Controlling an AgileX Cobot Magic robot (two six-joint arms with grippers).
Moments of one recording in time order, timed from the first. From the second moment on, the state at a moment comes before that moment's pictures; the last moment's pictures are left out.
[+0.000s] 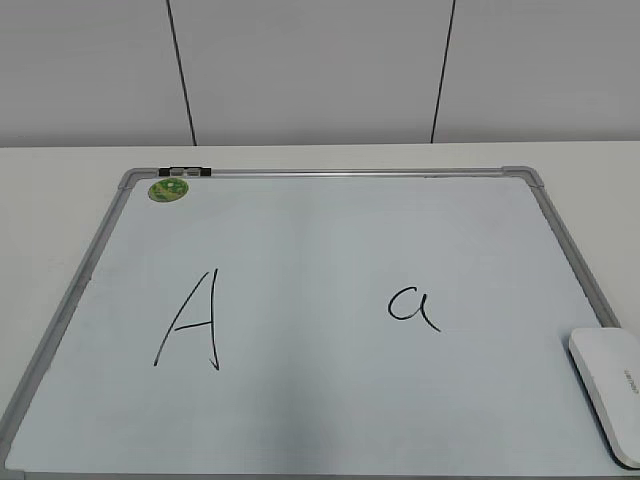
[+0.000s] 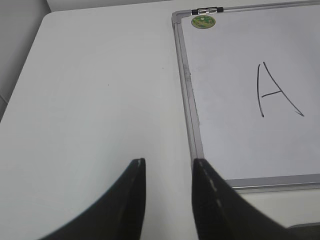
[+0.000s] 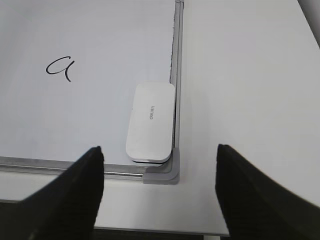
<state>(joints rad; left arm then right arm) -0.04 0.01 -0.51 0.02 1.10 0.00 0.06 -0.02 -0.49 -0.02 1.14 -0.04</state>
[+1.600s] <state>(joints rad) -0.04 0.60 -0.76 0.01 1.10 -0.05 0.06 -0.02 -0.49 -0.02 1.14 -0.04</state>
